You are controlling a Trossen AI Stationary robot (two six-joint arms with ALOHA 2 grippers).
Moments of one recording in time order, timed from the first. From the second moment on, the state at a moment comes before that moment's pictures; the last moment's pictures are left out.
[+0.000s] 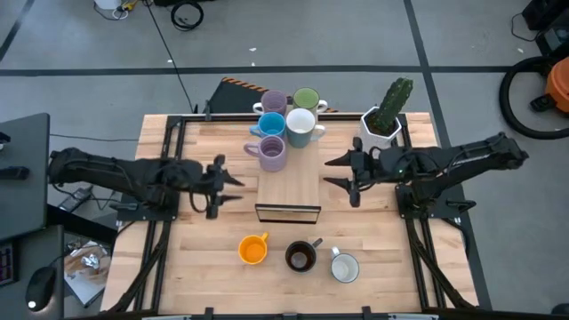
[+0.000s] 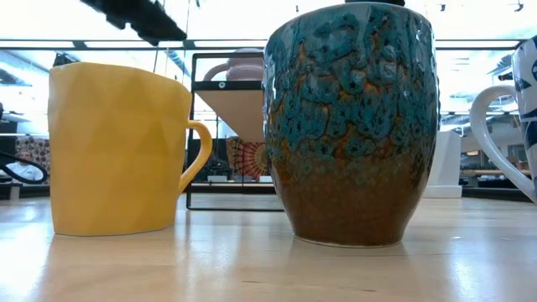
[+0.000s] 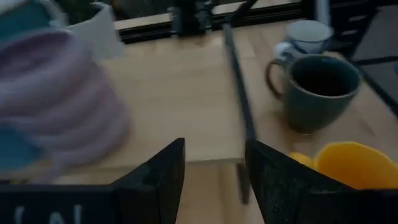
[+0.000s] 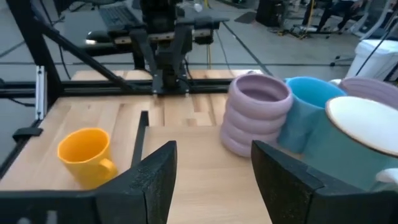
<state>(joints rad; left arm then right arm) -0.11 0.88 0.71 -0.27 -0.12 0.08 0.17 0.98 0.90 -0.22 0.32 0.03</state>
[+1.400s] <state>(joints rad) -0.26 0.88 0.25 0.35 -0.33 -0.20 0.18 1.32 0.90 0.07 0.34 0.00</state>
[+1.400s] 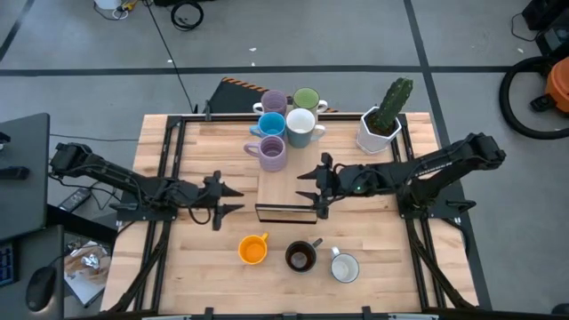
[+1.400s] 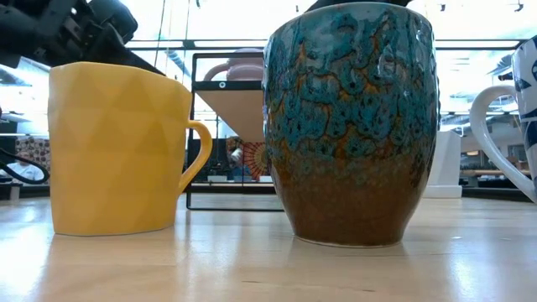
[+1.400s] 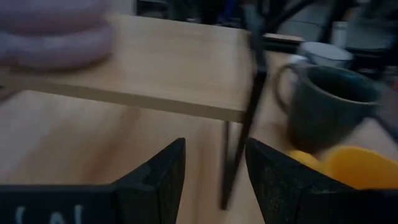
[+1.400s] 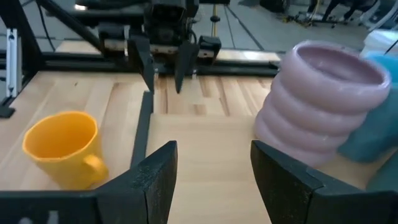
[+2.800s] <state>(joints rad) -0.25 0.88 0.25 0.35 -0.49 -0.05 0.36 1.39 1.33 -0.93 0.35 0.49</state>
